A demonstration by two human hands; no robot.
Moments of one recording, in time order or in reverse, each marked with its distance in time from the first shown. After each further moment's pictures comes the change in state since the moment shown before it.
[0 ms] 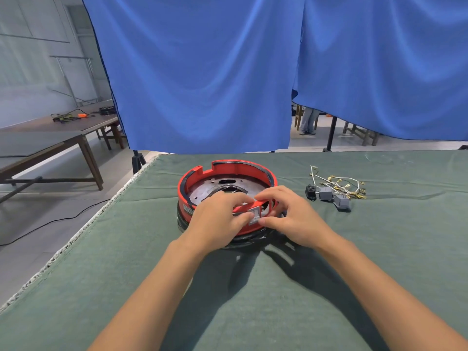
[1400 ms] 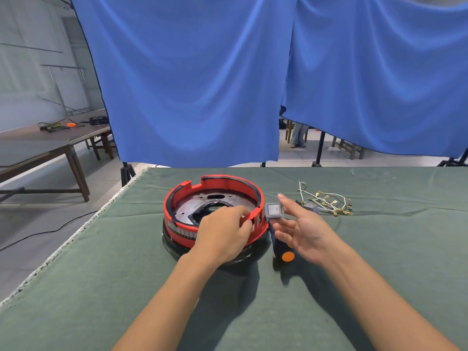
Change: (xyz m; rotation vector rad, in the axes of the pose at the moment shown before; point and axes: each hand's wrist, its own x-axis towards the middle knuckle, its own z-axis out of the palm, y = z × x) left_hand 0.023 0.020 0.022 0.075 -0.007 -0.085; right_hand 0.004 -0.009 -0.029 0.952 0.252 0.698
